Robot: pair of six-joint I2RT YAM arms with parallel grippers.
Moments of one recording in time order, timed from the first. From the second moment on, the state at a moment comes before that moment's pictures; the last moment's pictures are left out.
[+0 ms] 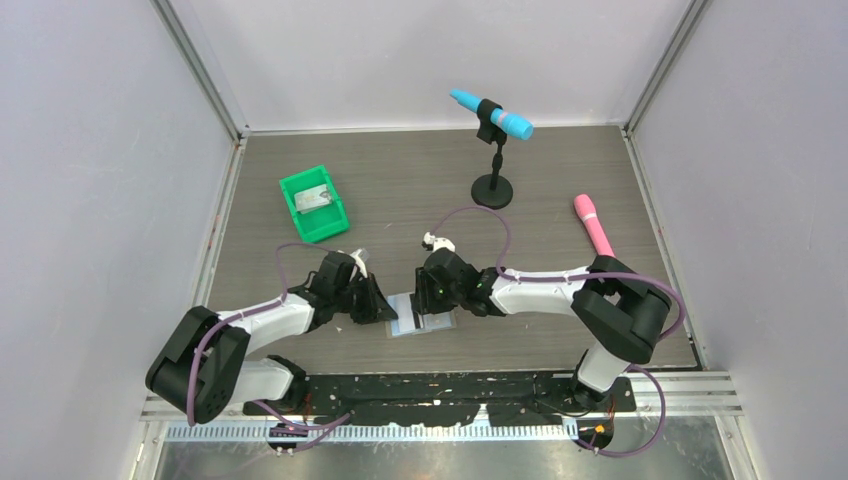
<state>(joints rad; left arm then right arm) -0.50 1.26 0.37 0.03 0.41 -0.82 0.98 1.65 0.82 0.02 0.01 0.74</state>
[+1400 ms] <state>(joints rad) -0.50 1.29 0.37 0.06 0.43 -0.84 0.85 1.50 0.66 0.16 -0.15 0.74</state>
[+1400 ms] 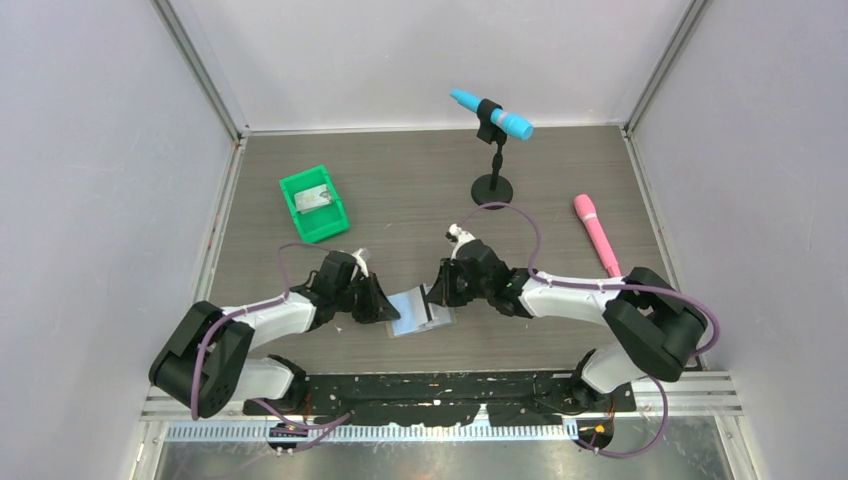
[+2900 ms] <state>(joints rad) -0.51 0.93 0.47 0.01 0.60 -1.20 1.40 1.10 0.33 0.67 0.47 -0.72</state>
